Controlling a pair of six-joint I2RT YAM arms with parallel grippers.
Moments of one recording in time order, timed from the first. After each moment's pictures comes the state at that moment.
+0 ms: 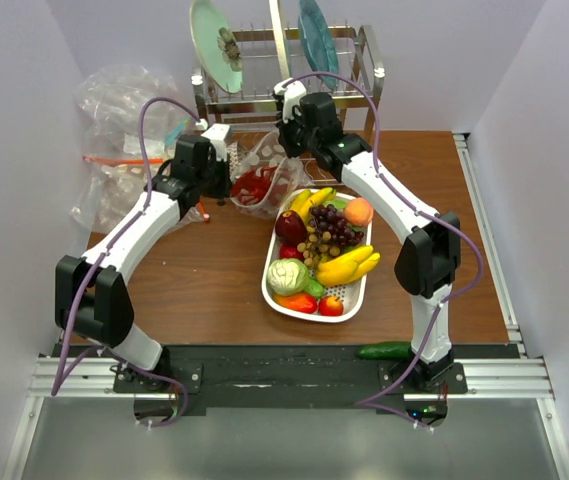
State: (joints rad) left arm -0.31 1.56 1.30 -0.36 0.07 -0.15; right arm 0.56 2.04 2.01 -0.37 -0.03 -0.05
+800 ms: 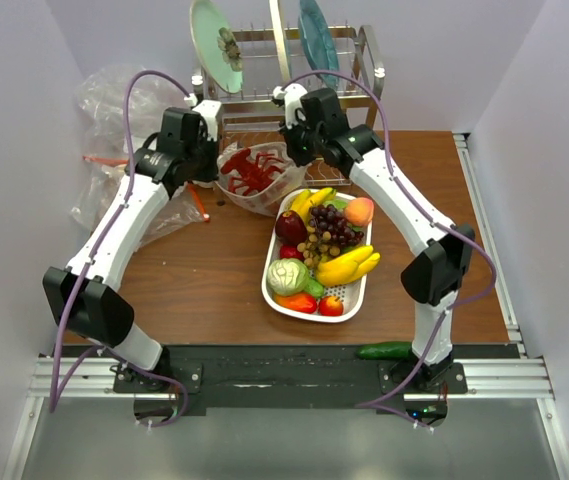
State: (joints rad) left arm -0.30 1.57 1.61 -0.72 -0.02 -0.10; right arm 0.58 1.97 2.12 -0.72 0.00 -0.07
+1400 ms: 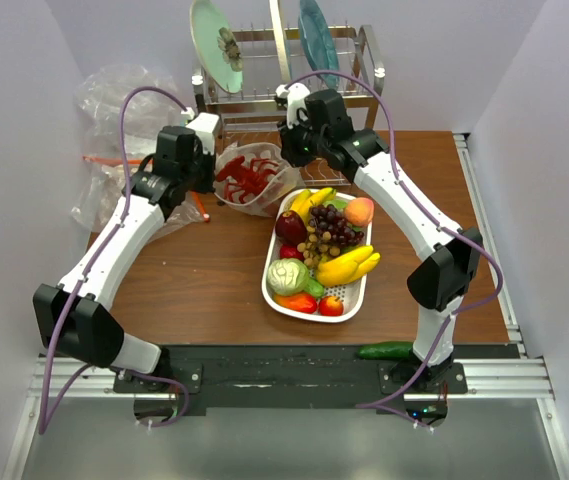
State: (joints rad) left arm -0.30 1.44 1.39 -0.53 -0.03 -0.05; right arm 0.59 1.91 2.04 -0.65 -0.07 -0.03
